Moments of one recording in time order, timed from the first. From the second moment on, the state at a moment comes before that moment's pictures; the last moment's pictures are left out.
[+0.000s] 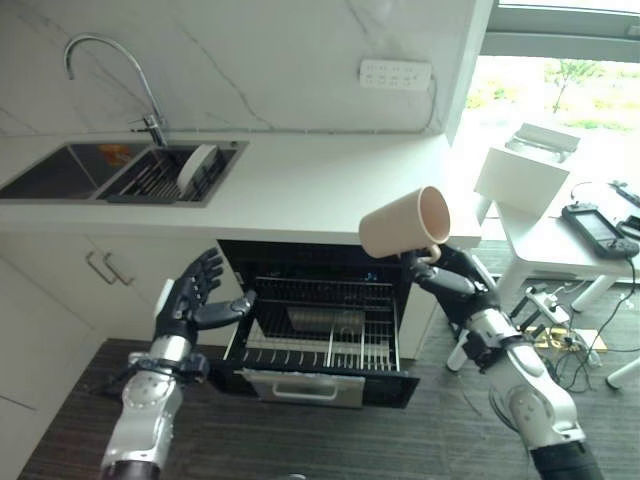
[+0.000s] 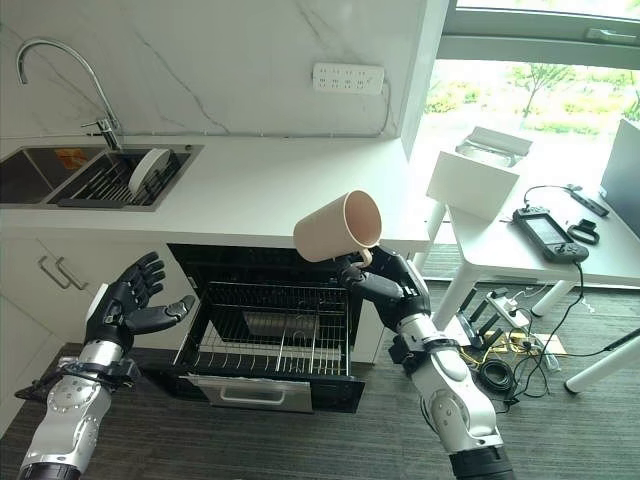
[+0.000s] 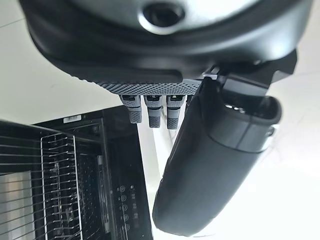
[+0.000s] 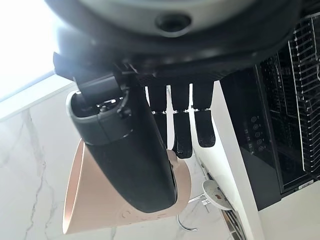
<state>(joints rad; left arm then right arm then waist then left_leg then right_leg) 0.02 0.49 0.11 0.18 -0.35 -0.08 -0.05 -0.08 -0.38 0.06 -0.10 0.79 0.13 0.05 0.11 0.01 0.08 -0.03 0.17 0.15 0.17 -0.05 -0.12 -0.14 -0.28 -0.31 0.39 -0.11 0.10</state>
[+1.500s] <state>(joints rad) -0.42 0.52 -0.17 0.41 -0.43 0.02 0.17 -0.73 -0.64 0.24 0.36 0.67 0.30 -0.03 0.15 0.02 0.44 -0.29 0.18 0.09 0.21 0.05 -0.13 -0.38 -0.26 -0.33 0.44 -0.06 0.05</state>
